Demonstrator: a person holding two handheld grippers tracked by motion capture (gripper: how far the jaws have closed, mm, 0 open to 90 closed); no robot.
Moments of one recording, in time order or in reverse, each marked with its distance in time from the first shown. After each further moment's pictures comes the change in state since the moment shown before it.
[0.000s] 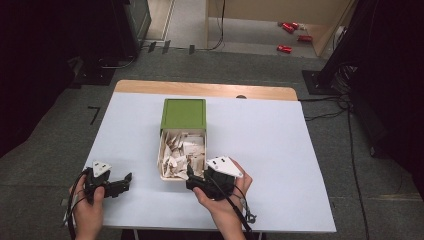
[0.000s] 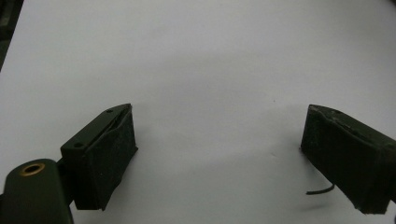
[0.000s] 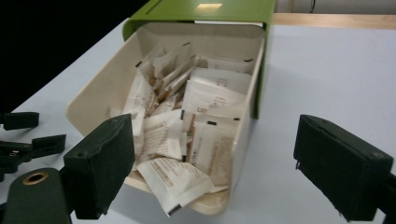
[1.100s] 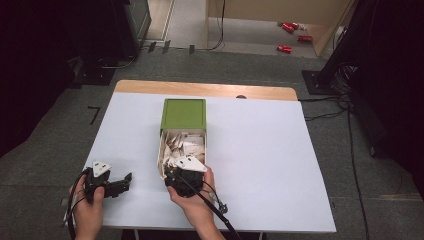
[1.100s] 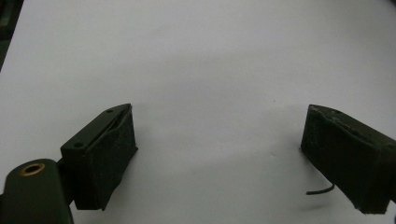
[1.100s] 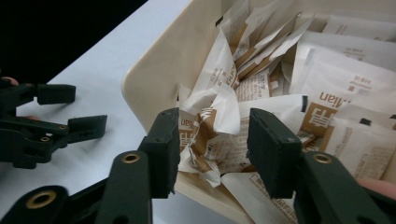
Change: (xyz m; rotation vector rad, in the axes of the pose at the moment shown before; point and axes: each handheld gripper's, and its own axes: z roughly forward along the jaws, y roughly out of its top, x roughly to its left) left arm 0.000 0.000 0.000 0.000 0.000 0.000; right arm 0.048 -0.022 0.062 0.090 0.124 -0.030
